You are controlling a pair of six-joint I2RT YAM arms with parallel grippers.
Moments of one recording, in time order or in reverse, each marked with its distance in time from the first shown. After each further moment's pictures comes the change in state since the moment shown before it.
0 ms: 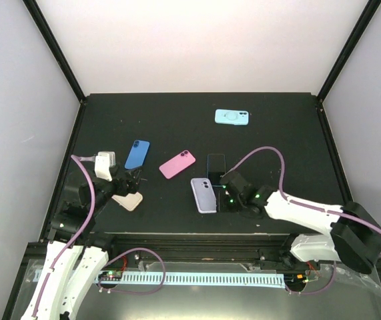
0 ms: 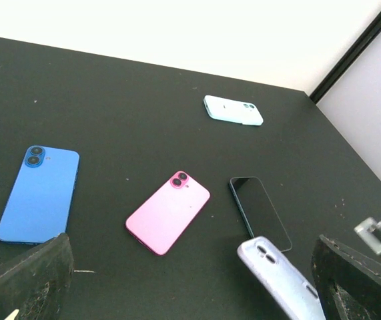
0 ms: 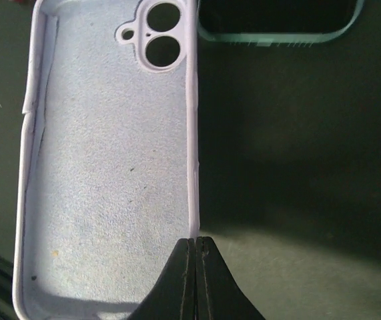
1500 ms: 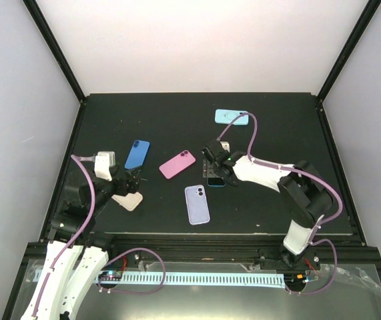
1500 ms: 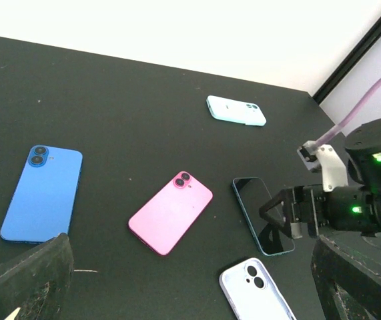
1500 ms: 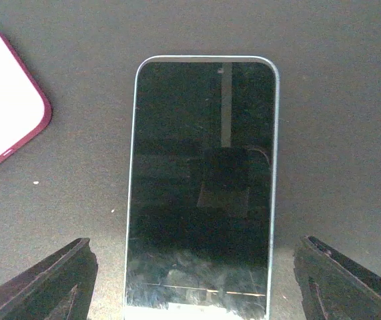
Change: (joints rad) left arm 0.000 0.002 0.000 -0.001 -0.010 0.000; right arm -0.111 0.517 0.470 -0.080 0.342 -0.153
